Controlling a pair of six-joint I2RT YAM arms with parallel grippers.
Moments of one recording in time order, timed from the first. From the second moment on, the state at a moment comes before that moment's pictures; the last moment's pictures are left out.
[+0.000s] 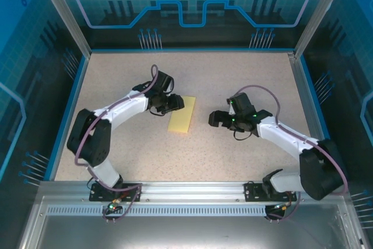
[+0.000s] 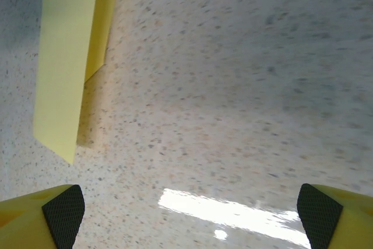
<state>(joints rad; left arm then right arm) -0.44 1.72 1.19 -0.53 0.24 -0.70 0.48 1.34 0.76 -0.40 -0.17 0.62</state>
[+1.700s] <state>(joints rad) -0.50 1.80 1.10 -0.43 0.30 -1.00 0.70 1.46 0.77 -0.34 -0.26 0.84</state>
